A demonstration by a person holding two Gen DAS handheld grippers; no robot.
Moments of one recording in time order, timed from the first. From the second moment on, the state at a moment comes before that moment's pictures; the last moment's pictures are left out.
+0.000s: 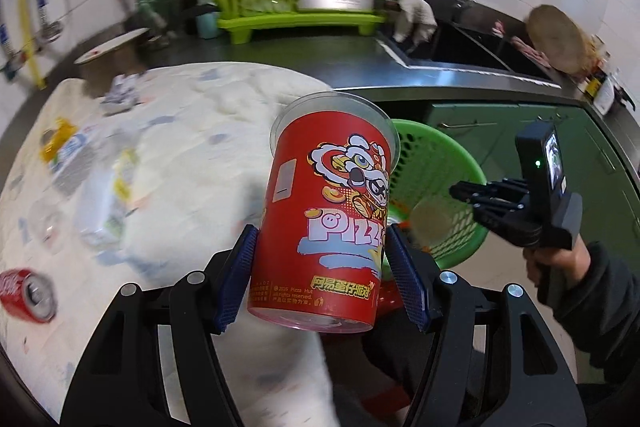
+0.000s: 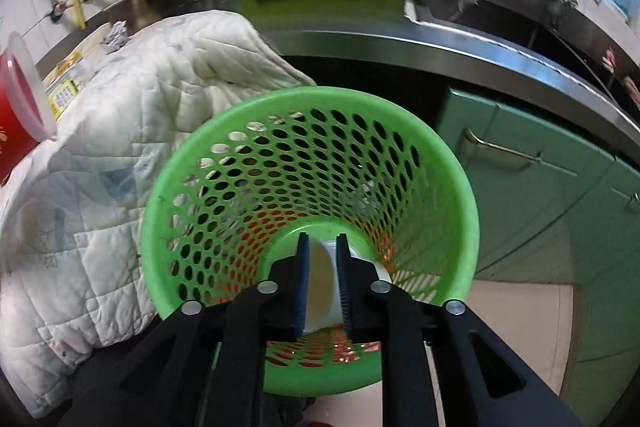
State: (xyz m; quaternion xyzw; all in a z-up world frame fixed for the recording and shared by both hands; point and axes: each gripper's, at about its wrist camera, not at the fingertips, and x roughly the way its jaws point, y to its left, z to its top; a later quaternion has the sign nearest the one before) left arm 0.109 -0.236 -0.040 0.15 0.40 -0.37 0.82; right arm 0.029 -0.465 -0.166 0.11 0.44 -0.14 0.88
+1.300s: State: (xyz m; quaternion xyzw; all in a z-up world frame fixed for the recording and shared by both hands) left arm 0.101 -0.295 -0.089 0.15 0.45 -0.37 0.80; right arm -0.028 -0.455 -0.087 0.11 0.33 -0.13 0.93
